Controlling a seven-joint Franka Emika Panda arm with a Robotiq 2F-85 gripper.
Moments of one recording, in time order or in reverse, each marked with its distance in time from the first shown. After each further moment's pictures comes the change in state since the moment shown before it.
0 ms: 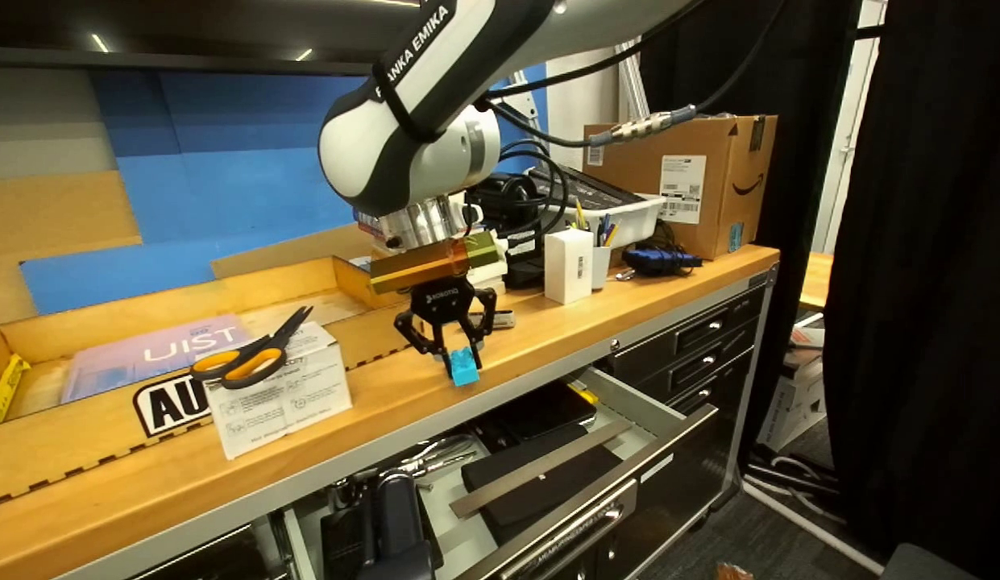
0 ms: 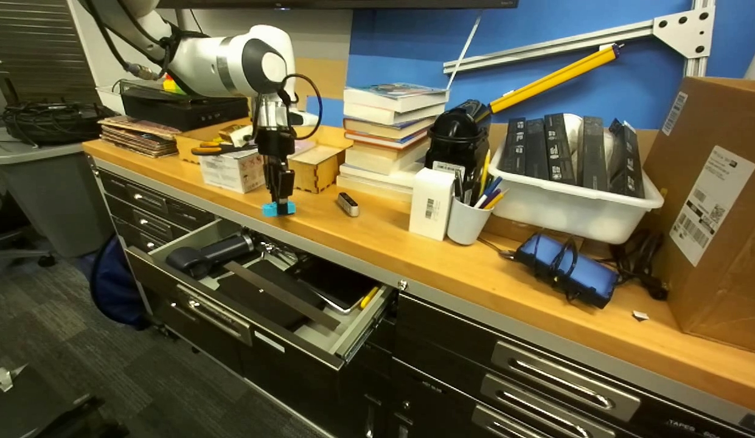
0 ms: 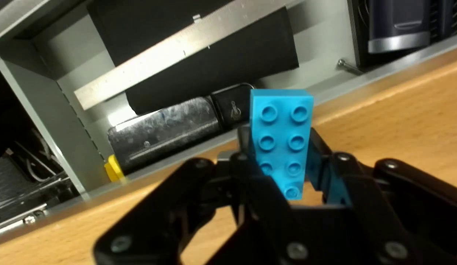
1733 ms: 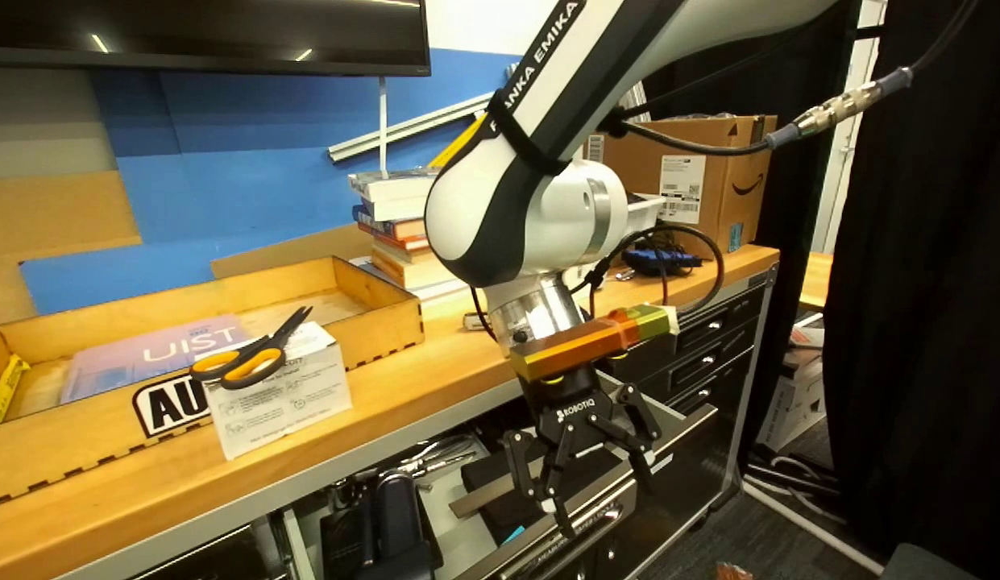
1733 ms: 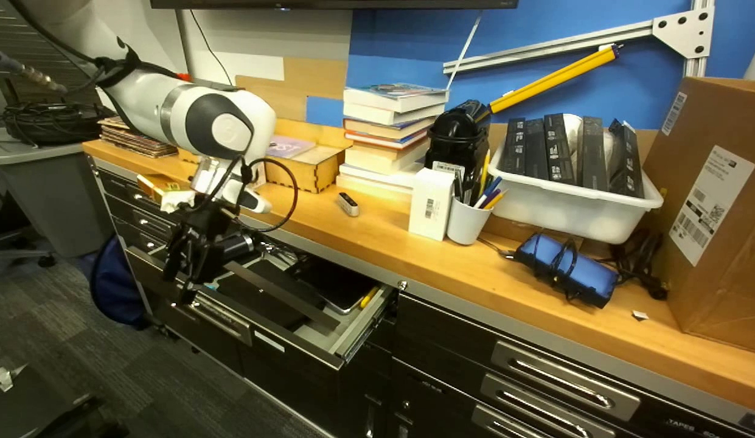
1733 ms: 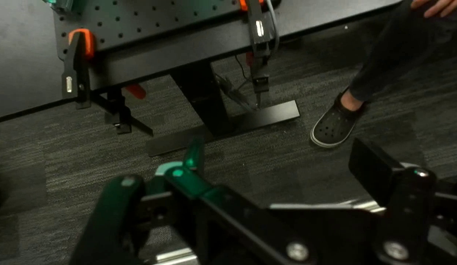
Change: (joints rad) arm -0.089 -0.259 0.054 -0.589 0.238 -0.098 -0.350
